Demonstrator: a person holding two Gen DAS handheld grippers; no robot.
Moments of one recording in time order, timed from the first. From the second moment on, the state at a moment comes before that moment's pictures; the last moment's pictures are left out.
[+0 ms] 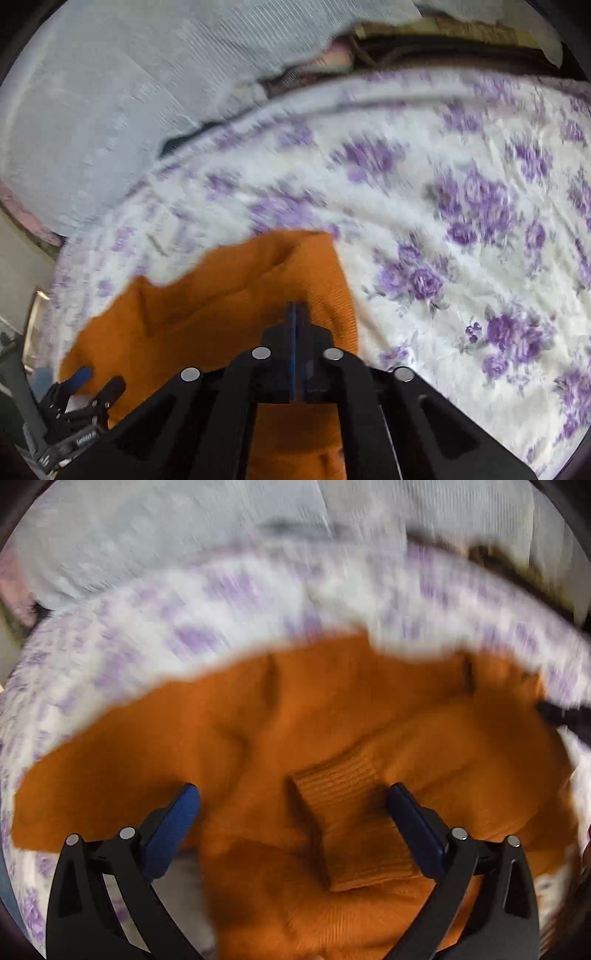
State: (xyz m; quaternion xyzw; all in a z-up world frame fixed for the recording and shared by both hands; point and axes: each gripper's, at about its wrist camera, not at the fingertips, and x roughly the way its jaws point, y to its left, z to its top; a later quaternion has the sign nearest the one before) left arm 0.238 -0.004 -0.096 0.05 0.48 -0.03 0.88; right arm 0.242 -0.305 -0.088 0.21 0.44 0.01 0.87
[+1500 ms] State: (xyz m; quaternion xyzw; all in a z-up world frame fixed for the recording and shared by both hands) left arm 0.154 0.294 -0.096 -0.42 0.39 0.08 0.82; right arm 0.079 -0.180 -0.024 0.18 0.36 0.16 0.90
